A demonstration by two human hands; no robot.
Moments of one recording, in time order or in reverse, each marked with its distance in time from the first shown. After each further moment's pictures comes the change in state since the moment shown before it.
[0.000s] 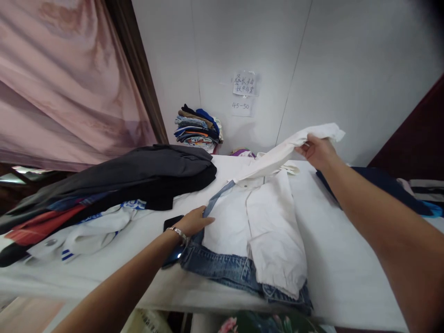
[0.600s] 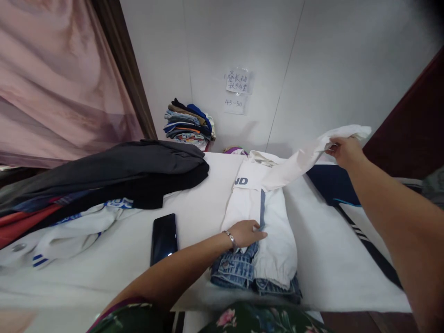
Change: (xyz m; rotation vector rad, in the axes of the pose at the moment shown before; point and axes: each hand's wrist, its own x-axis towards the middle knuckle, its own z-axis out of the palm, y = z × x) left_hand 0.009 0.114 0.112 -0.087 -0.281 0.340; right_hand -0.005 -0.057 -0.070 -0.327 0.344 -0.097
